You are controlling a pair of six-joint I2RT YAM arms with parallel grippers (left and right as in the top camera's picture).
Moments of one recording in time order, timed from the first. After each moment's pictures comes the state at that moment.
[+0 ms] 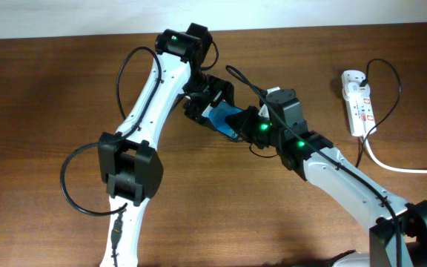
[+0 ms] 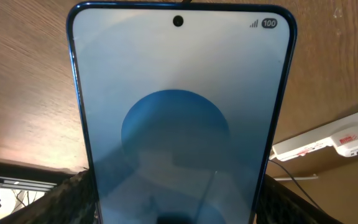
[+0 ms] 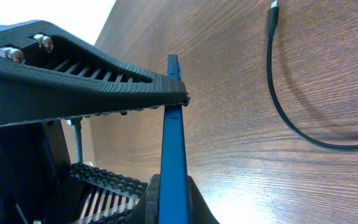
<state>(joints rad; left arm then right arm) -0.40 2.36 2.37 -1.55 0.52 -1.23 0.39 1.55 0.91 -0.01 -0.41 1.05</state>
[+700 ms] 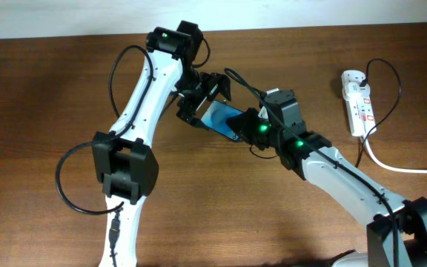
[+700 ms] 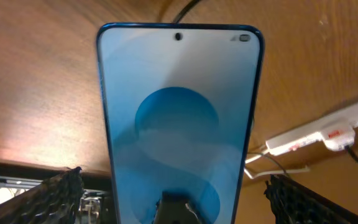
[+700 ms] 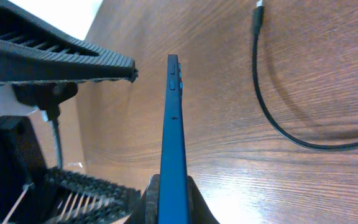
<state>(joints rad) -0.35 2.36 2.37 -1.55 0.56 -1.18 0.39 1.56 0.91 -0.02 -0.40 1.03</state>
